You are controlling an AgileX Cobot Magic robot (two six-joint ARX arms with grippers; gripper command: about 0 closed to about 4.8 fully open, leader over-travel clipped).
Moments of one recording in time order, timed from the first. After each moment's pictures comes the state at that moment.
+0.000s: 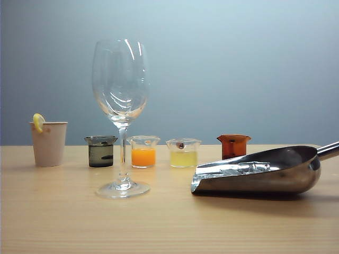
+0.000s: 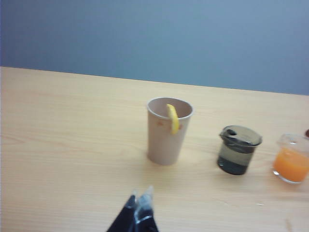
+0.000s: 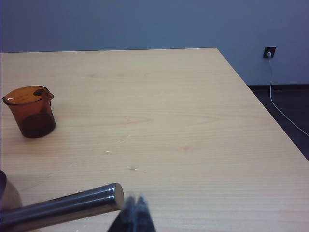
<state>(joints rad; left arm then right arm) 0.10 0.00 0.01 0.02 0.13 -0.07 0.02 0.00 0.00 -0.09 0.05 0.02</state>
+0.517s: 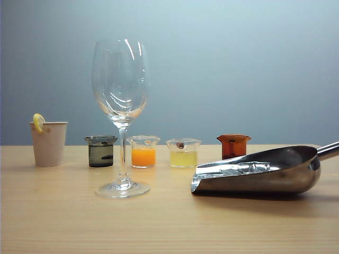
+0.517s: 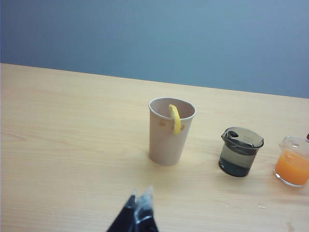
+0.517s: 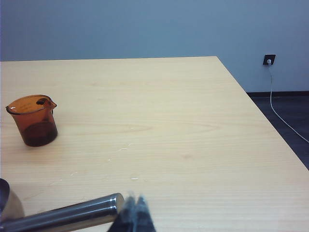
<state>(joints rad) 0.10 0.00 0.01 0.02 0.11 -0.08 0.02 0.00 0.01 -0.06 0.05 0.02</state>
